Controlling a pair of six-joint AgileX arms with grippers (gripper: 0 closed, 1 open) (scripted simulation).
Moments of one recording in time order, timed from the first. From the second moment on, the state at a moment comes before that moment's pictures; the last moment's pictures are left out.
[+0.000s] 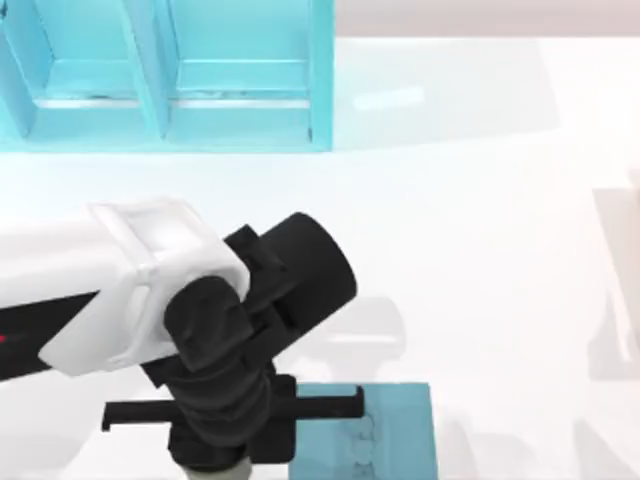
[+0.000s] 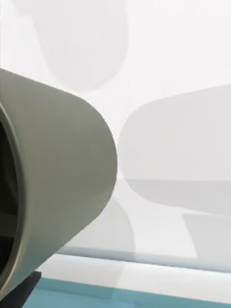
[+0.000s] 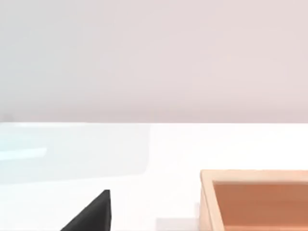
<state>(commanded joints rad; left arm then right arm) -0.91 1.52 0.97 -0.95 0.02 -0.89 0.00 0.00 0.00 0.00 0.00 0.00</state>
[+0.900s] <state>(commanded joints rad) -0.91 1.52 0.97 -0.95 0.02 -0.89 0.00 0.00 0.00 0.00 0.00 0.00</state>
